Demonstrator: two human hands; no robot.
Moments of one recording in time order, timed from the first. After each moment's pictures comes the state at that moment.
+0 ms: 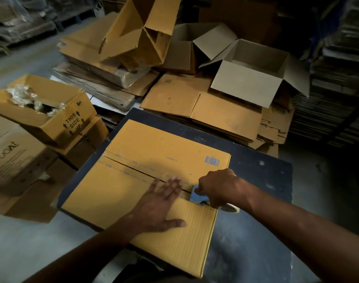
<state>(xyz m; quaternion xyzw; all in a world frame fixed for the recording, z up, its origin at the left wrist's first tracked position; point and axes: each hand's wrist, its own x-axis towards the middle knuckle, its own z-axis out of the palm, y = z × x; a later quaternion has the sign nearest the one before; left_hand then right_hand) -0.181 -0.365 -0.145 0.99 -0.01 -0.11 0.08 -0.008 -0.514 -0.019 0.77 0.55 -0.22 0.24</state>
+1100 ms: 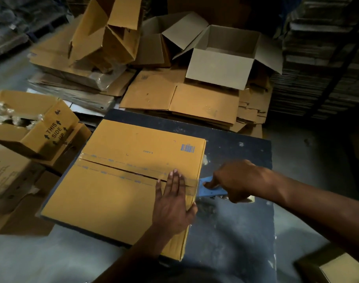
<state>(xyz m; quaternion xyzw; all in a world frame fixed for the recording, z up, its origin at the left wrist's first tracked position) -0.137 -0.495 -0.160 0.98 0.16 -0.08 0.08 0.028 -0.631 -0.003 0.77 0.54 -0.27 0.21</state>
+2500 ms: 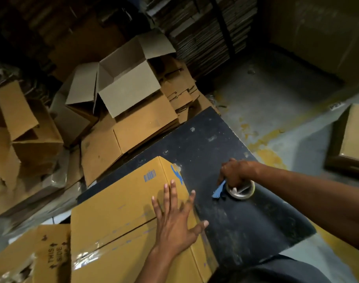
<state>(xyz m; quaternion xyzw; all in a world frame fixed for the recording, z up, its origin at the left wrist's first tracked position) -0.093 -0.505 -0.128 0.98 -0.12 -0.15 -0.09 0.051 -0.752 -0.188 0.88 0.28 -0.39 -0.05</state>
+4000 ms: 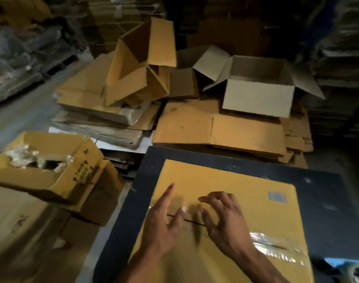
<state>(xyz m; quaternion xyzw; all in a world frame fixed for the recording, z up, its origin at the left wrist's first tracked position) -0.170 -0.185 -0.102 0.88 0.20 0.09 0.41 -0.077 -0.369 -0.102 0.88 0.32 0.01 -0.35</state>
